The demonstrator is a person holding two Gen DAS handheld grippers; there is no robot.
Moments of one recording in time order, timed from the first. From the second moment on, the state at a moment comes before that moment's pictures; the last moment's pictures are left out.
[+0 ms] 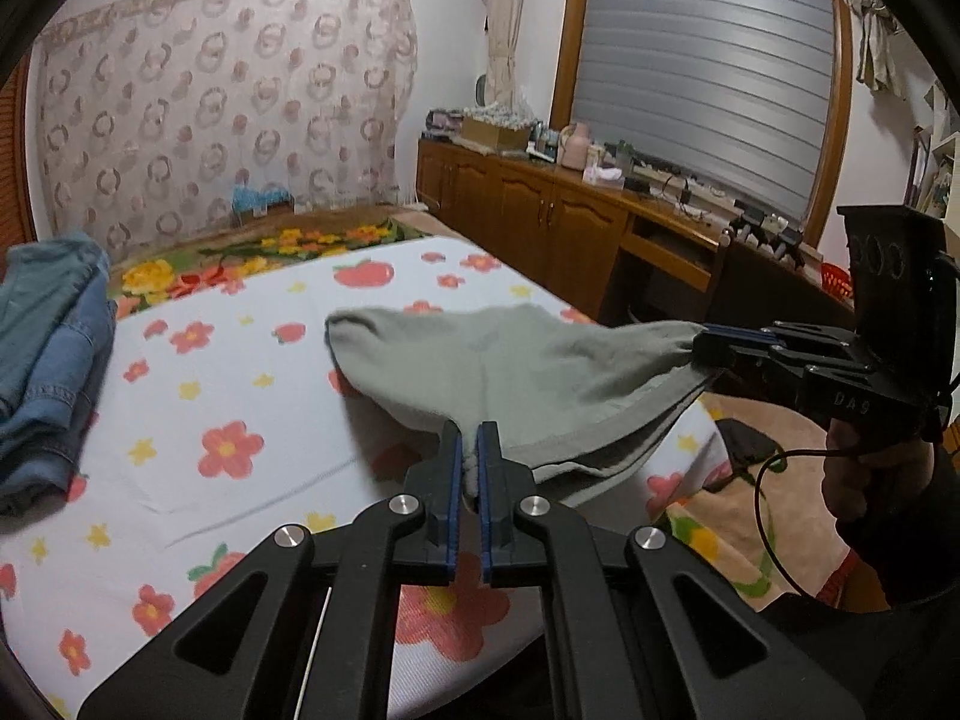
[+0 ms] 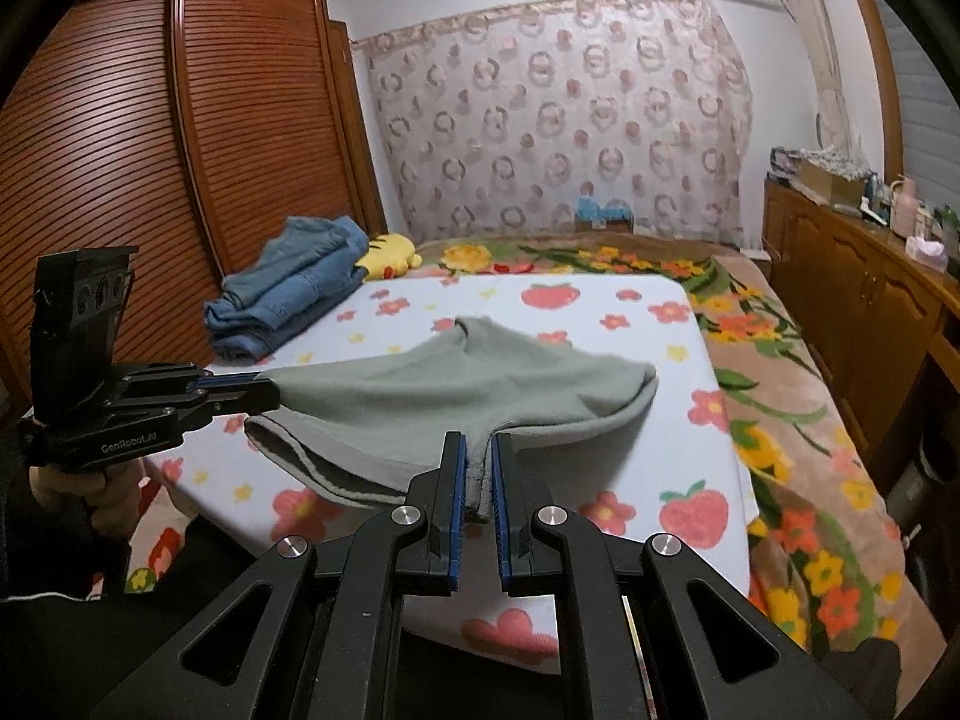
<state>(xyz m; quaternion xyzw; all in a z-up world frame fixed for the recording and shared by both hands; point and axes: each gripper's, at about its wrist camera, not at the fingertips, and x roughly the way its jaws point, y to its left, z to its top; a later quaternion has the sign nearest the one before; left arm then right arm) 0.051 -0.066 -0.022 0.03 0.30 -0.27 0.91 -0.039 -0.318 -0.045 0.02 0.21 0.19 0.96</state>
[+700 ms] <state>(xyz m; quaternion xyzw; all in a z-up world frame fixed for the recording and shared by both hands) 0.086 -0.072 -0.019 0.03 0.30 -0.26 0.92 -0.023 -0.319 -0.043 0.01 0.22 0.19 0.96</state>
